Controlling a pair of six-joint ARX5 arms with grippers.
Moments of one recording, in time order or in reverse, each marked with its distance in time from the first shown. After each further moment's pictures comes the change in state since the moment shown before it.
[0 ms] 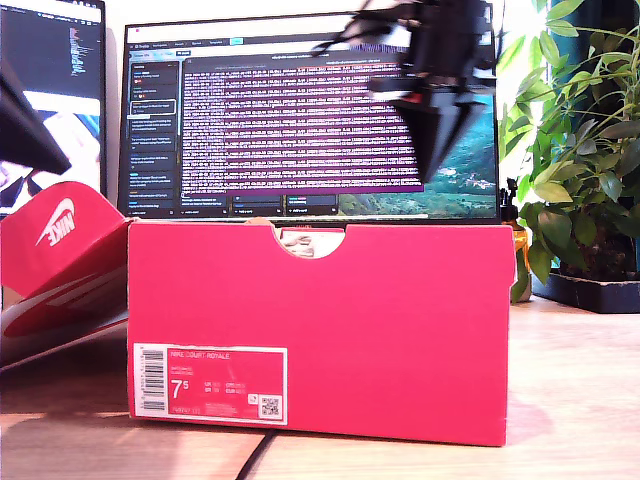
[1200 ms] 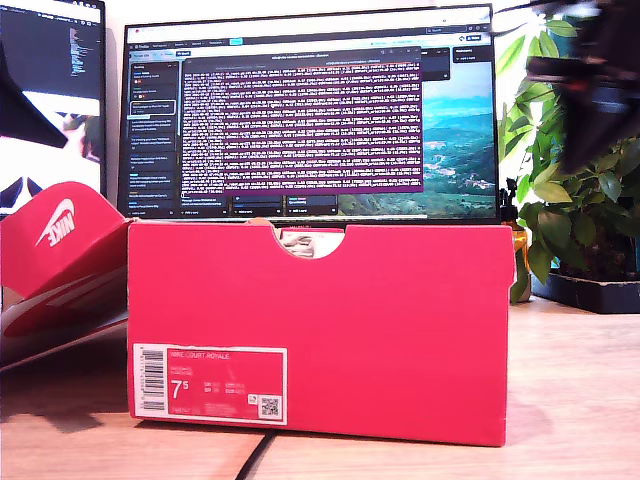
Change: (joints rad) left arm 0.539 0.209 0.000 0.370 0.496 -0.269; right arm -0.398 -0.579 -0.871 0.662 -0.163 0.110
